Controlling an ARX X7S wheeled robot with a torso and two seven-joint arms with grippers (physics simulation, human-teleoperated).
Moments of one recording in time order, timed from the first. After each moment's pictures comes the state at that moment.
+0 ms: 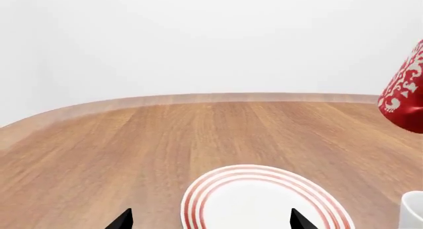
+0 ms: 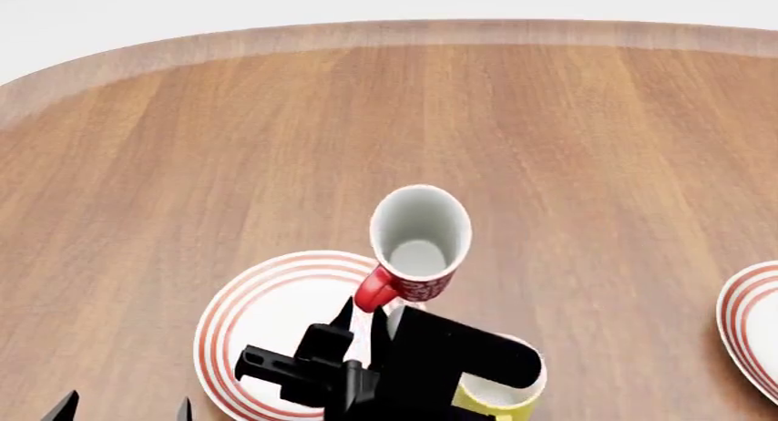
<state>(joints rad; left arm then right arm) 0.03 -0.28 0.29 0.13 -0.26 0.03 -0.27 0.42 0.12 -0.55 -0.24 0.84 0.35 0.83</state>
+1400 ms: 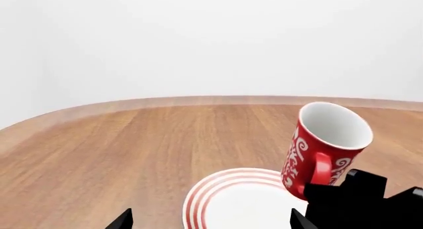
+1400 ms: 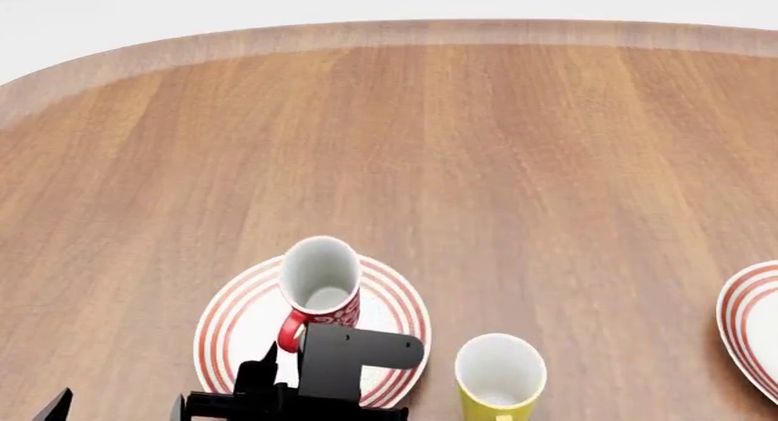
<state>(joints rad) 0.03 -0.30 0.30 0.15 -0.28 0.04 -0.29 0.65 0.02 -0.92 0.46 0.96 0.03 0.55</state>
